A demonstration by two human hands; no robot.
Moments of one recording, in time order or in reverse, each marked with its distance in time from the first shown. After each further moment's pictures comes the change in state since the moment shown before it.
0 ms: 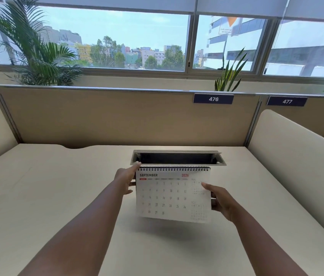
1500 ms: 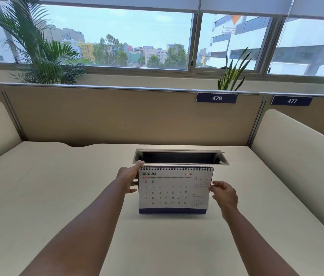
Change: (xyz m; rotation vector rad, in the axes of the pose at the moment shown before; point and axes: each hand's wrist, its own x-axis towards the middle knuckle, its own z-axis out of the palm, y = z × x) left_hand -0.012 0.003 -0.004 -0.048 -0.025 0.012; right_hand 0.017 0.009 0.015 -0.039 0.525 -0.103
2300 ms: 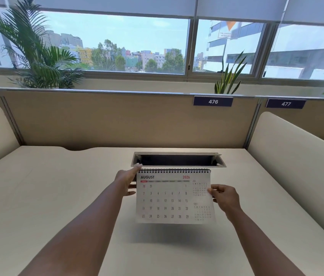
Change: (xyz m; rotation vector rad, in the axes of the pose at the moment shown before) left_hand -0.007 0.001 -0.002 0.028 -0.007 -0.009; right_hand -0.005 -0.003 -0.022 -0.061 -0.134 -0.108
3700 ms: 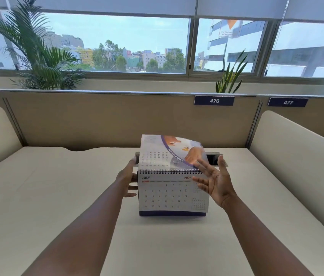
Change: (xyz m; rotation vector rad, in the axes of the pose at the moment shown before) left_hand 0.009 0.000 -0.003 -0.007 -0.056 -0.047; right_hand -0.004 -0.050 0.013 0.661 -0.524 0.052
